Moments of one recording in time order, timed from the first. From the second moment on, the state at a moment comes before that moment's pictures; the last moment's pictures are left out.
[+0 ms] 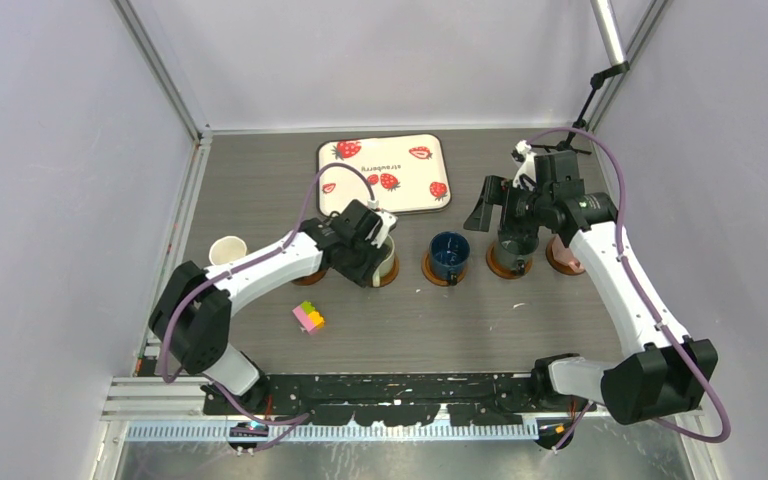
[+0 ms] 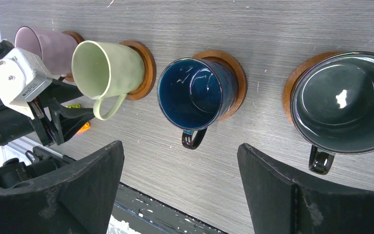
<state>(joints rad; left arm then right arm) -0.74 1.55 1.10 -0.62 -0.02 -0.08 0.17 1.23 1.20 -0.81 -0.35 0.32</state>
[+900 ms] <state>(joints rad) -0.17 1.44 1.46 -0.98 0.41 0.19 0.02 1.44 1.44 -0.81 -0.49 0.17</state>
